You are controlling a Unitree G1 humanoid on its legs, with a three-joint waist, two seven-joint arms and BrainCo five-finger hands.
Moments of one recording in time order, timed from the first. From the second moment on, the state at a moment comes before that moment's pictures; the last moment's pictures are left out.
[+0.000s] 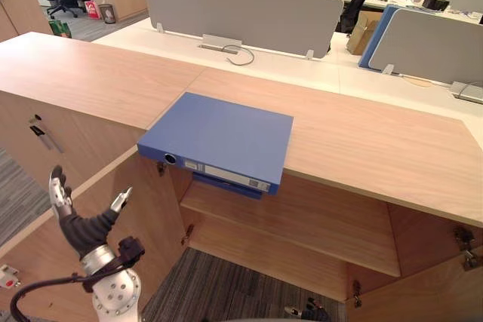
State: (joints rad) left arm 0.37 -0.06 0.17 -0.51 0.35 -0.15 0.51; right arm 0.15 0.04 -0.19 1.04 -0.02 -0.04 -0.09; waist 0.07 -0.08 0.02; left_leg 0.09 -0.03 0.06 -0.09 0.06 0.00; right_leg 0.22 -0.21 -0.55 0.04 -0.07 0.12
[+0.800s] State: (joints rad) left arm 0.20 0.49 0.03 -0.17 1.08 -0.15 0.53; right arm 0.08 -0.03 -0.15 1.12 -0.06 -0.08 -0.03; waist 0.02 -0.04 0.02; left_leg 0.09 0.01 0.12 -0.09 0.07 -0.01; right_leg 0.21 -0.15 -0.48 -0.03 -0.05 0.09
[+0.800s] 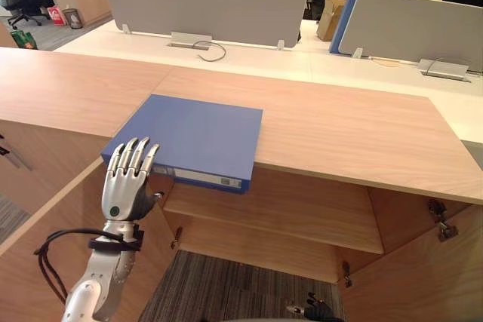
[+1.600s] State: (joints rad) left arm -0.02 0.63 -0.13 0.00 1.10 -0.19 0.49; right arm 0.08 -0.09 -0.18 1.13 -0.10 -0.08 -0.02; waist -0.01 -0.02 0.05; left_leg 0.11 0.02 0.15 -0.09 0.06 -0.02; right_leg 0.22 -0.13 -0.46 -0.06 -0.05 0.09
